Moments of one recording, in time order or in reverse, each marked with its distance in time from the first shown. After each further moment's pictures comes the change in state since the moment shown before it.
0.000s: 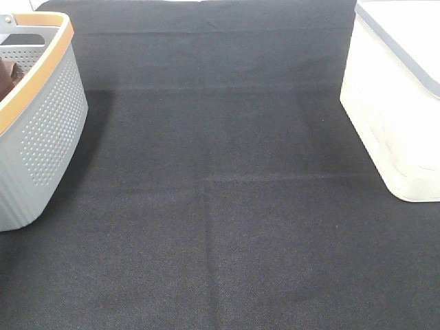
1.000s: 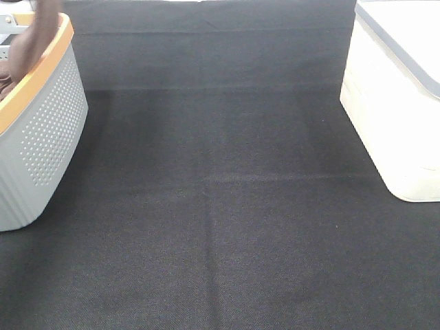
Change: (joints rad) left arm -0.116 -0.365 -0.036 -0.829 -0.398 0.414; right arm 0.000 0.127 -0.014 0.258 -0.007 0.004
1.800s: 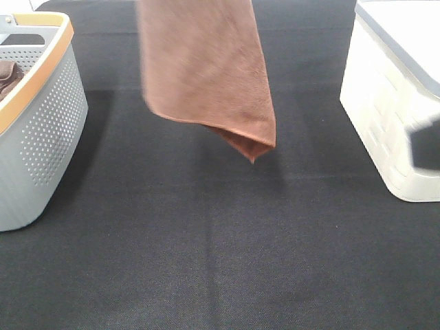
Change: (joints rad) left arm -0.401 0.166 -0.006 0.304 -0.029 -0.139; right arm 0.175 0.613 -0.244 0.506 -0.052 -0.550
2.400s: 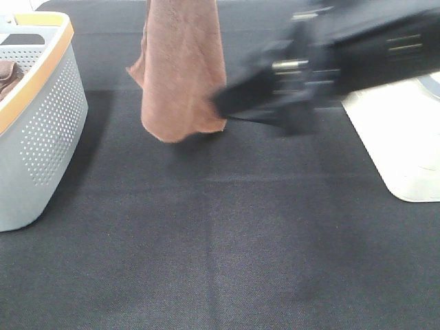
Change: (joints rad) left arm -0.094 0.078 0.000 0.404 0.096 -0.413; right arm 0.508 0.517 -0.121 -0.044 -0.692 -0.393
